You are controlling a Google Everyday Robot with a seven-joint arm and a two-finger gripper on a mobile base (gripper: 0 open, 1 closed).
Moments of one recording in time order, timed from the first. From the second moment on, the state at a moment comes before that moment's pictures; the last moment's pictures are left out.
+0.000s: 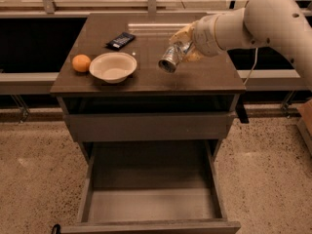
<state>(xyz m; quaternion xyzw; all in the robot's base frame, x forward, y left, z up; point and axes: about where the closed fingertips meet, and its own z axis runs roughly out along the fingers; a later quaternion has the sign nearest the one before) 0.695 -0.080 0.925 -0.83 0.26 -0.22 0.45</state>
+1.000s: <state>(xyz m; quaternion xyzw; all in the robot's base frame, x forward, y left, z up) 0.691 -0.080 0.886 -0.83 0.30 -0.17 0.44</state>
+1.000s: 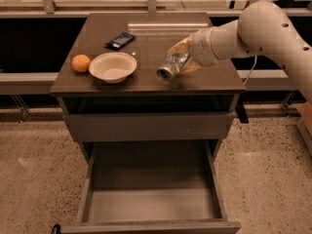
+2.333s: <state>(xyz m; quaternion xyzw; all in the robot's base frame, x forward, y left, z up) 0.691 -0.071 0.880 -0.83 0.30 -0.16 0.44</state>
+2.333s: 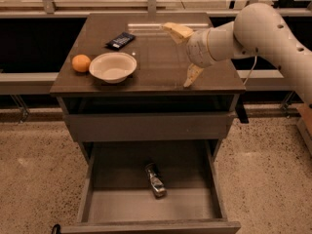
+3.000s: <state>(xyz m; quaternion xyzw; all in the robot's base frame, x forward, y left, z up) 0.666 -0.069 0.917 -0.83 0.25 -0.19 0.45</state>
